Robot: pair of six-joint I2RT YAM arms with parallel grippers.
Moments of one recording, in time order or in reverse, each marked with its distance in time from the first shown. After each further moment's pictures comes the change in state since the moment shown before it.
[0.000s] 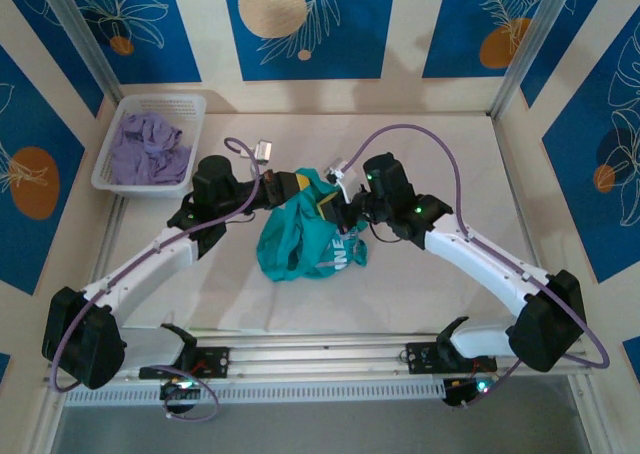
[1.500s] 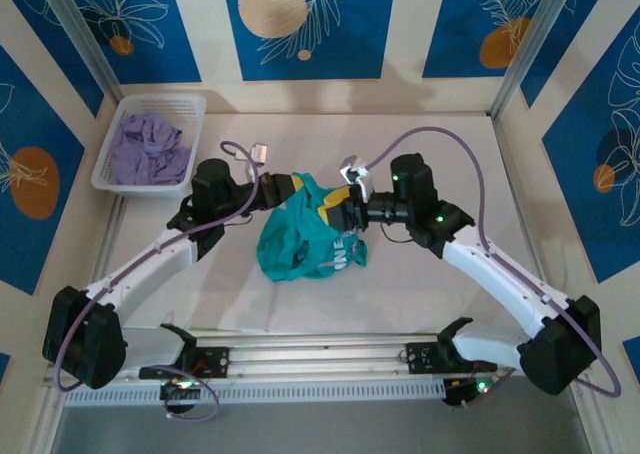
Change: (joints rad) left arm 0.029 0.002 -0.043 0.018 -0.032 0.059; right arm -0.049 -0.106 -0.066 0.123 -0.217 0.070
